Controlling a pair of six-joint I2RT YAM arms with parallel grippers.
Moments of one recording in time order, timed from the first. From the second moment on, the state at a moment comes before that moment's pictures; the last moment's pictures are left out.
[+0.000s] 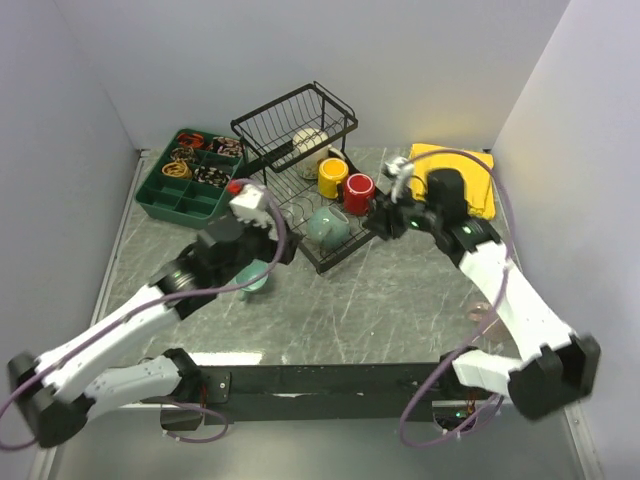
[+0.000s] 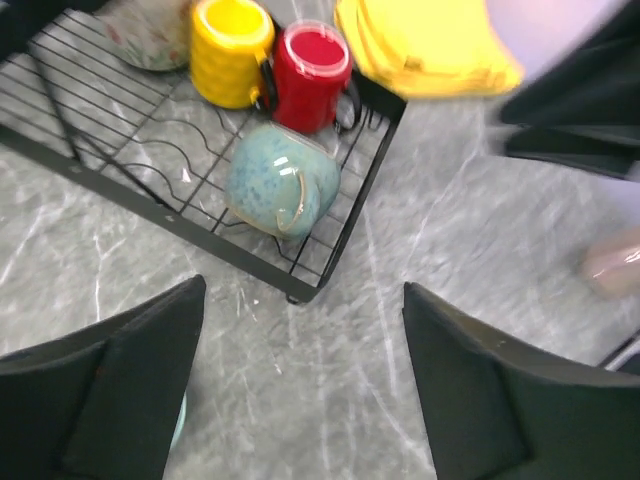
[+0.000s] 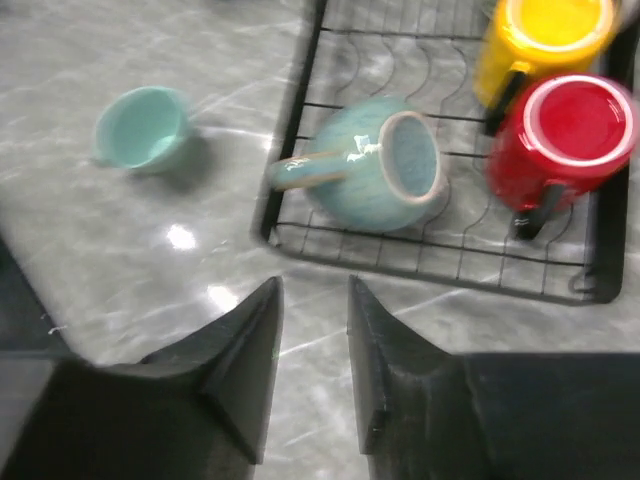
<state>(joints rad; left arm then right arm) -0.79 1.00 0.92 -0.20 -0.19 -0.35 0.31 1.14 1.05 -0.40 -0.57 -0.10</state>
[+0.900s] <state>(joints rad) -0.79 0.36 0.69 -0.57 -0.36 -0.63 0.60 1.79 1.47 -0.56 -0.08 -0.30</state>
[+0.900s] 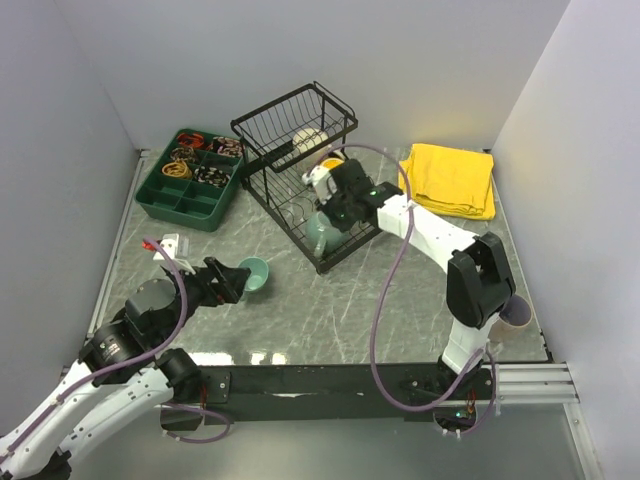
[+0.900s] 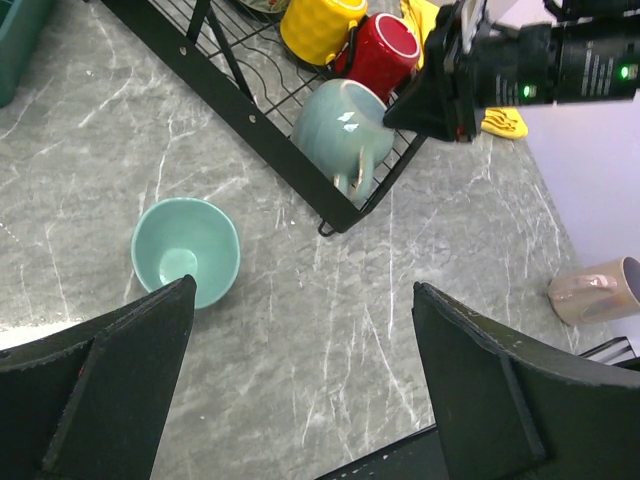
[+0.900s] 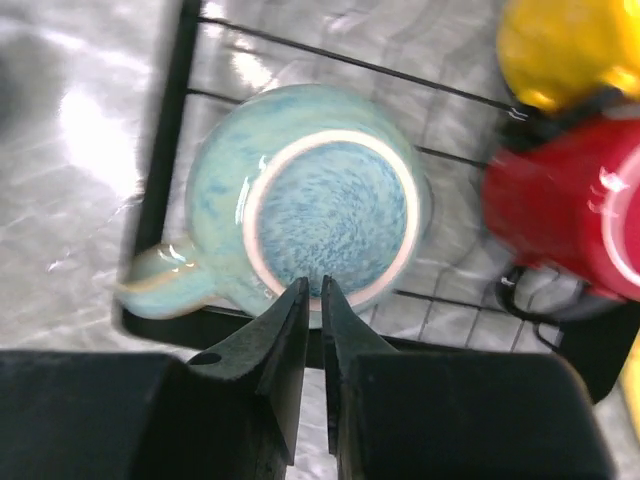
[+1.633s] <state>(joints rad) -0.79 0.35 0.69 -0.62 -0.37 -0.65 0.71 1.70 1.43 -0.63 -0.12 -0.30</state>
